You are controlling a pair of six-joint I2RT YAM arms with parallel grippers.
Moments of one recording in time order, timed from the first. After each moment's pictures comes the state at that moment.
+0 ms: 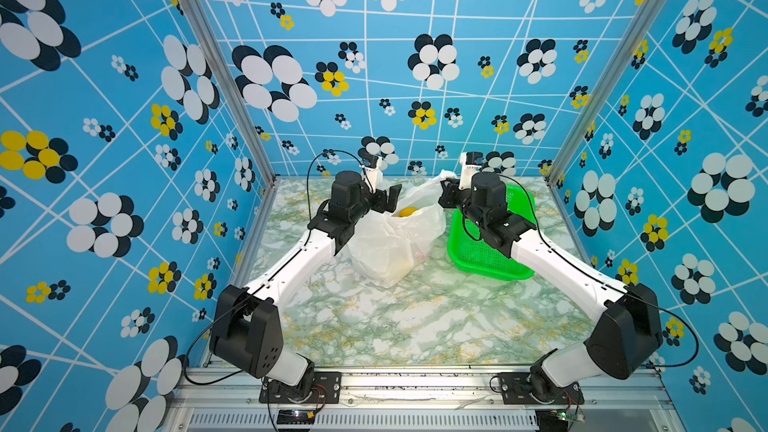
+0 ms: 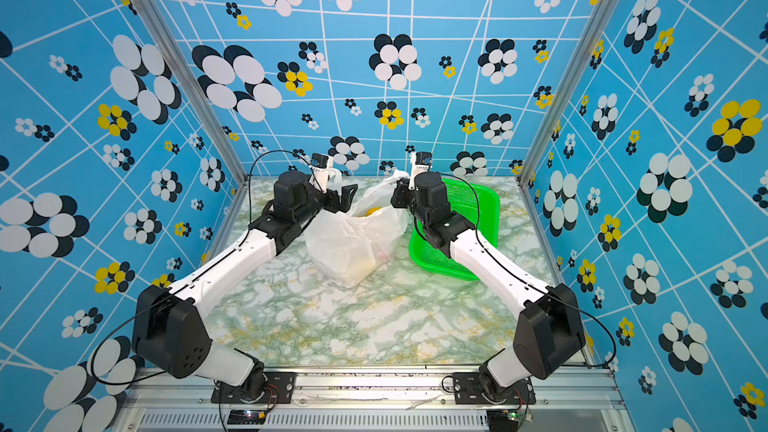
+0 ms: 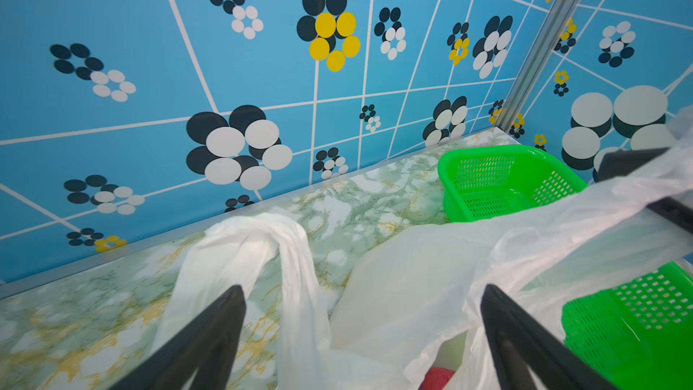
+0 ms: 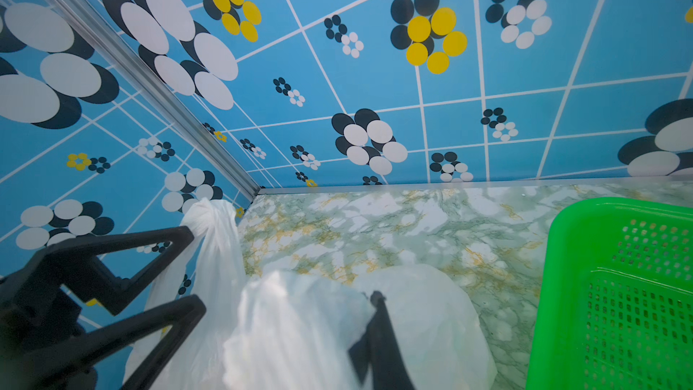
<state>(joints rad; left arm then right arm) -0.41 1.51 1.28 -0.02 0.08 -0.07 0.54 1.52 1.28 0.01 0.14 0.41</state>
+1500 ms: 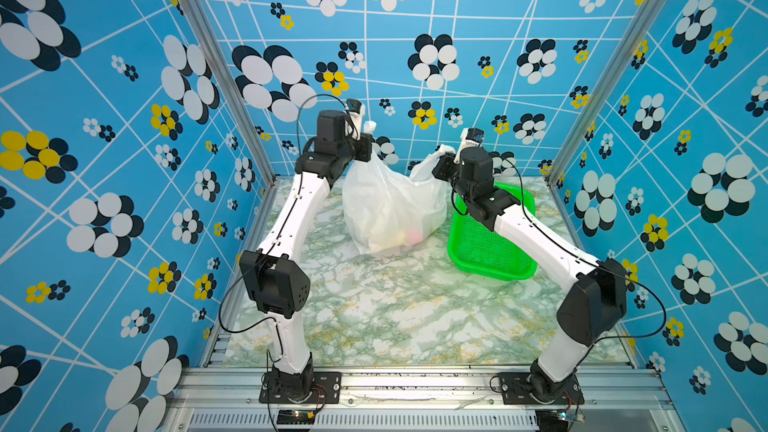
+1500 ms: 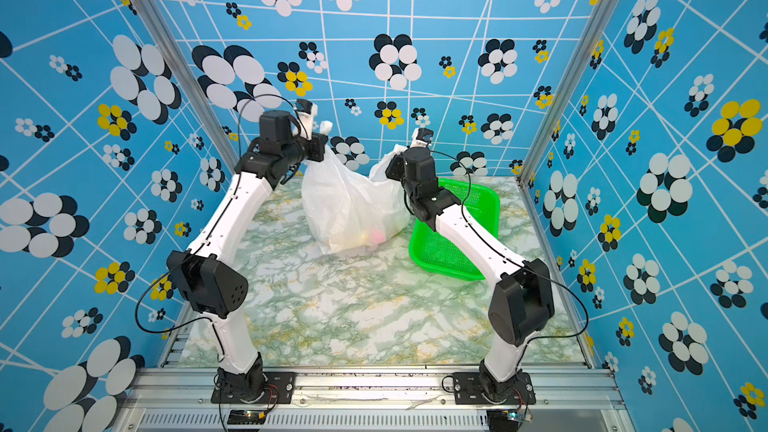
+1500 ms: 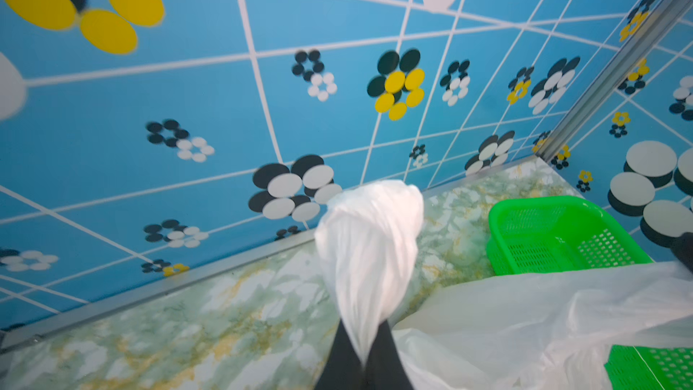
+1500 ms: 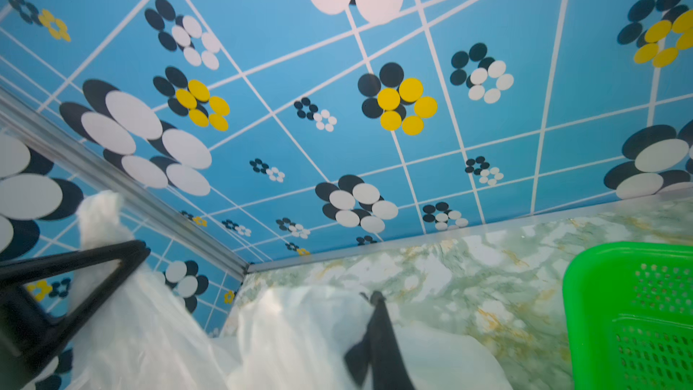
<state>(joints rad) -0.20 1.92 2.15 -0.51 0.24 -0.05 0.53 1.79 1.68 -0.04 0.29 0.55</state>
